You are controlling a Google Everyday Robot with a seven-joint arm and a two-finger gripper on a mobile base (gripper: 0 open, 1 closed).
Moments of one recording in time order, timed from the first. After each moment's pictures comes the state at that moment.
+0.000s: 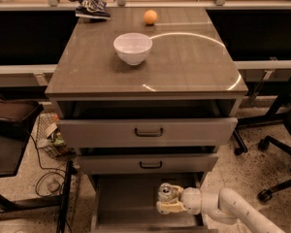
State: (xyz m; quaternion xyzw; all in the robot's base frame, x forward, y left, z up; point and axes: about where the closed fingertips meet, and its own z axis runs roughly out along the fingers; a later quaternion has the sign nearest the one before) arm 0.467 -0.089 0.375 -0.37 0.62 0.50 0.47
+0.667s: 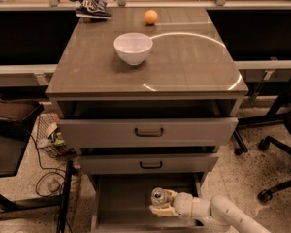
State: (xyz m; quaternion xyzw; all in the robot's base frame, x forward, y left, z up) arm 0.469 -0.063 0.333 -0.39 0.65 0.44 0.48
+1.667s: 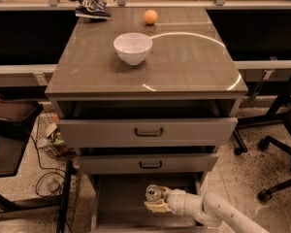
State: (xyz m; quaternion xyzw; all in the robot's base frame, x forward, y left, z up) arm 0.489 -0.042 0.318 -0.40 0.65 0.42 0.49
